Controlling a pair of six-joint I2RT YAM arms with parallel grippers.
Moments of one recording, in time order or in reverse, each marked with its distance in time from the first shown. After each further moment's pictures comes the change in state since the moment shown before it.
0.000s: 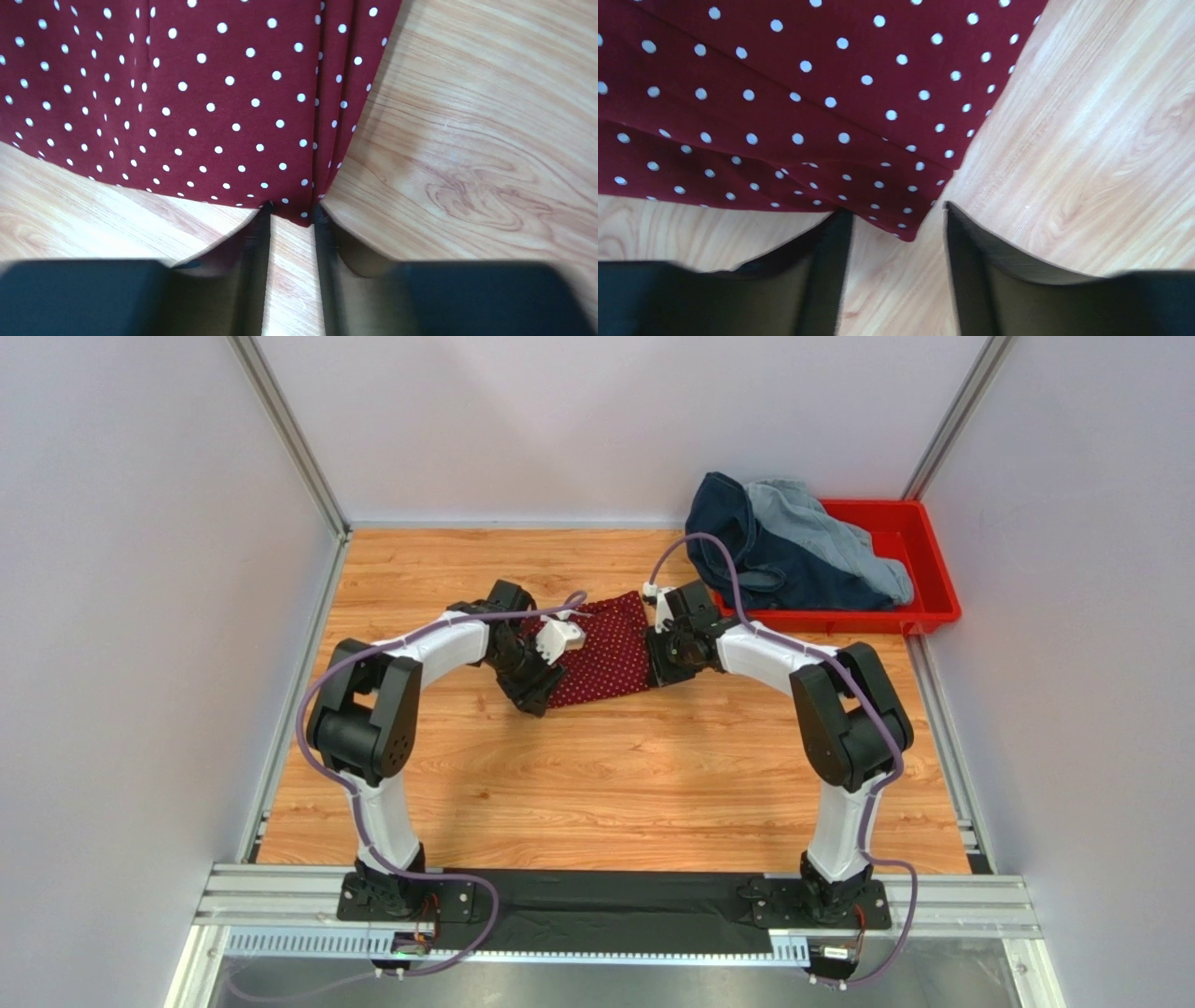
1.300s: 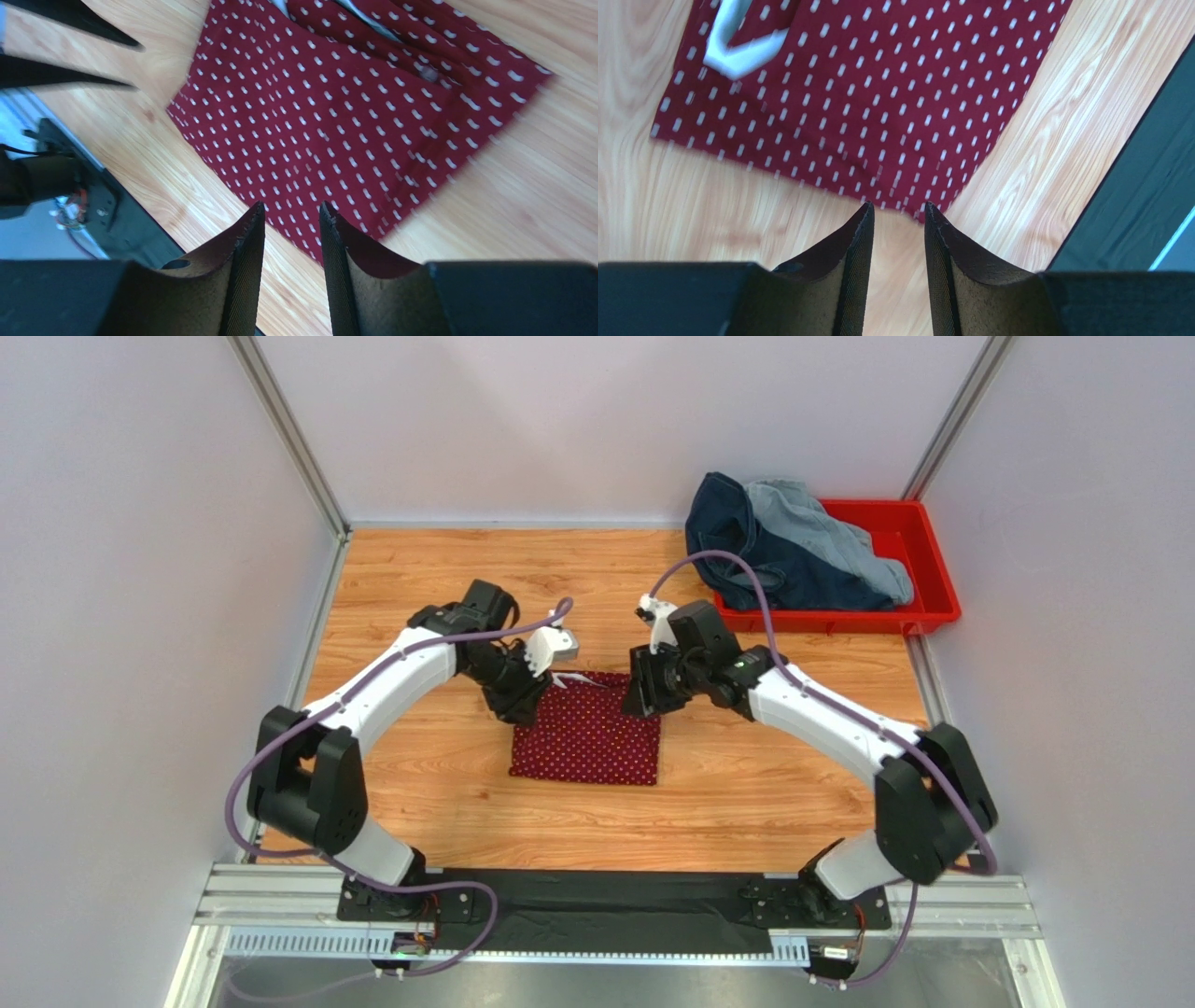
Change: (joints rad) left arm -0.017 -0.346 -0.069 -0.254 0.091 0.092; right arm 0.162 -0.451 -0.211 -0.065 -0.110 0.192
